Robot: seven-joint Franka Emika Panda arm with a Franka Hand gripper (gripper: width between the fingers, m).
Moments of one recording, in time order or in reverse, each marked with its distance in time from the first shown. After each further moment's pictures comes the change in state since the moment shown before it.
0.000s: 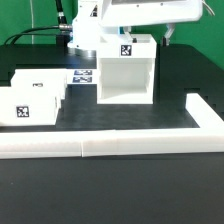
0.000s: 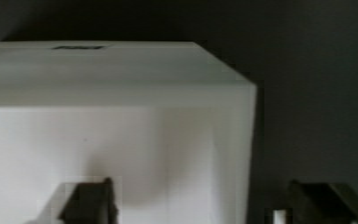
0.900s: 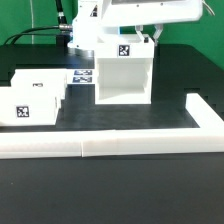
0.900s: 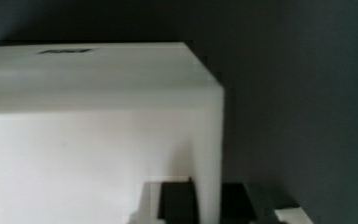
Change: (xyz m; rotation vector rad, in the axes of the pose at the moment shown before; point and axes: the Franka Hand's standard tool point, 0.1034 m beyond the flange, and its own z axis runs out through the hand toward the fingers) arm 0.000 0.000 0.000 0.000 0.001 0.000
